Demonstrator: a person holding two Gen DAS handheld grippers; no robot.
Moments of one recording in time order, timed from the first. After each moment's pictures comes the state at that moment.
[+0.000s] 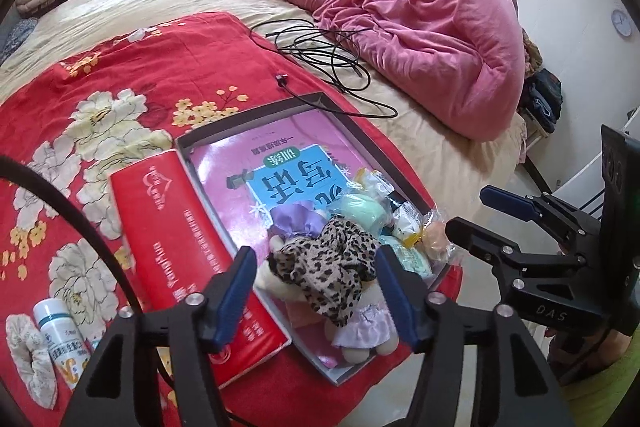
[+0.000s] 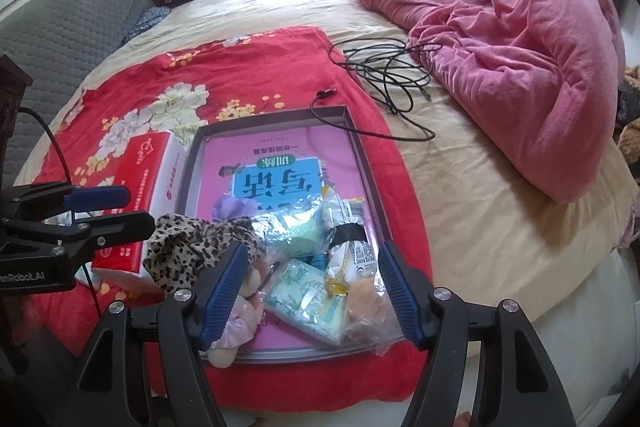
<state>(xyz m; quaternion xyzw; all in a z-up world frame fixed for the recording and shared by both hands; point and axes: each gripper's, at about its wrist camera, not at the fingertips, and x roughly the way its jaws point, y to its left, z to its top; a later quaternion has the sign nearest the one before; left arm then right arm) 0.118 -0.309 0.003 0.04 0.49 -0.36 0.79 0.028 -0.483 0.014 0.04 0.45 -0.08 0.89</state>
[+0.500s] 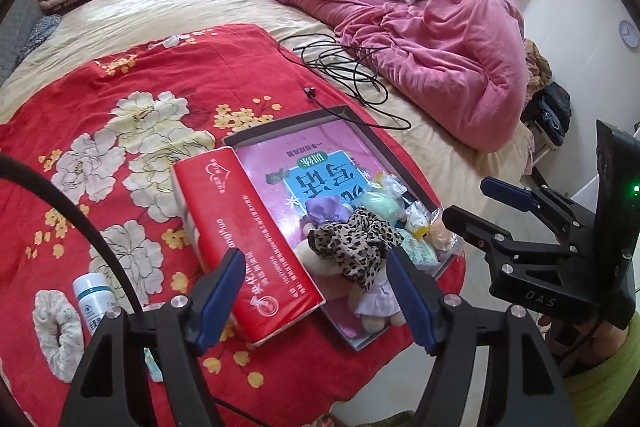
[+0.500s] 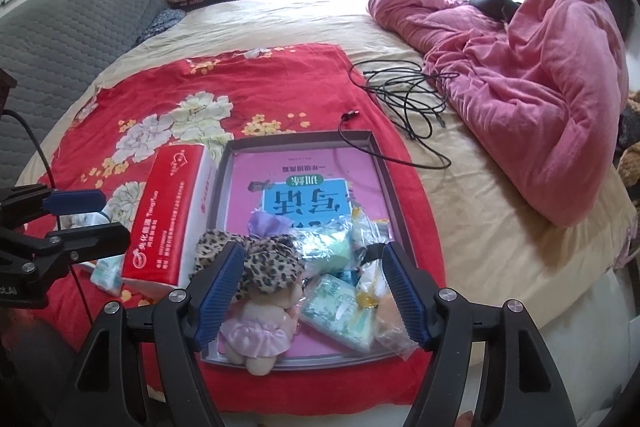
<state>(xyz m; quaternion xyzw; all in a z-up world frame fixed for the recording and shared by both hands) 0.106 -0.260 0.033 0.04 0.48 -0.34 0.81 0.033 -0.444 0.038 0.02 0.44 -0.07 0.90</state>
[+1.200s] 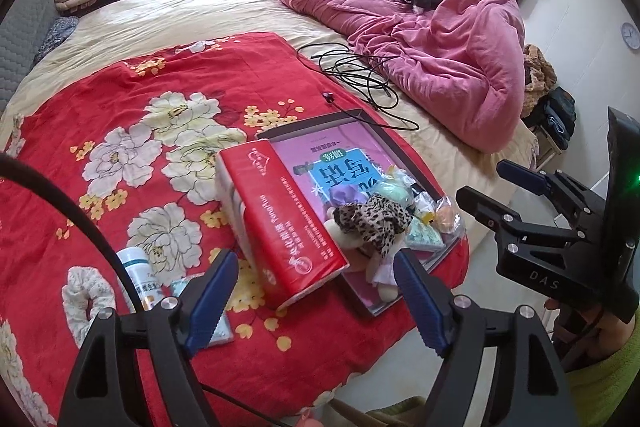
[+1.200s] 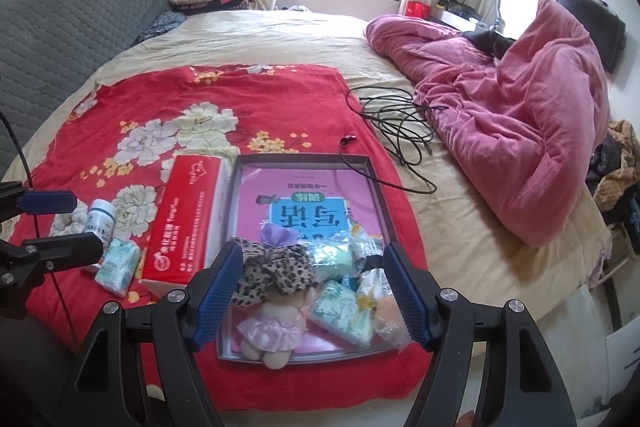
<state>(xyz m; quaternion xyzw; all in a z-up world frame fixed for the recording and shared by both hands) 0.082 -0.211 0.053 0.04 0.47 -0.32 0.82 0.019 -0.399 0.067 -0.03 0.41 -0.10 0.91</state>
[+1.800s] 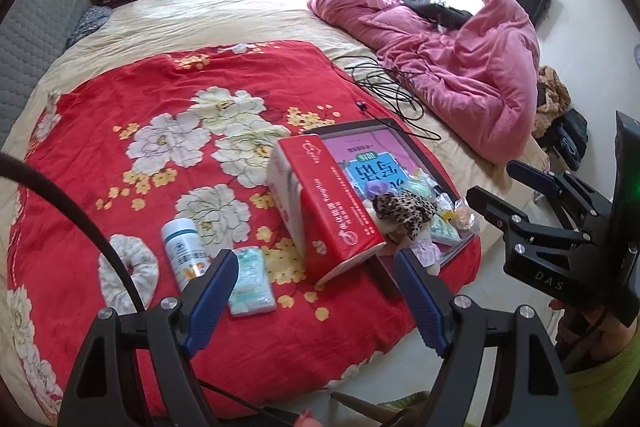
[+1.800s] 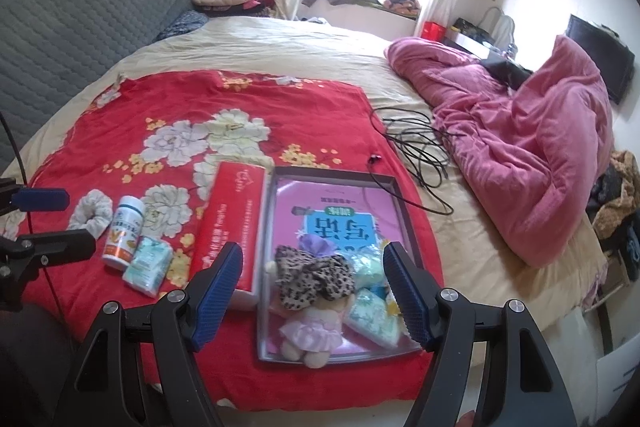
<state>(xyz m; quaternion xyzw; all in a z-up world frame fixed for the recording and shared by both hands) 0.066 -0.143 0.067 0.01 0.46 -0.28 0.84 0.013 -0.339 0.083 -0.07 0.40 -0.07 0.91</state>
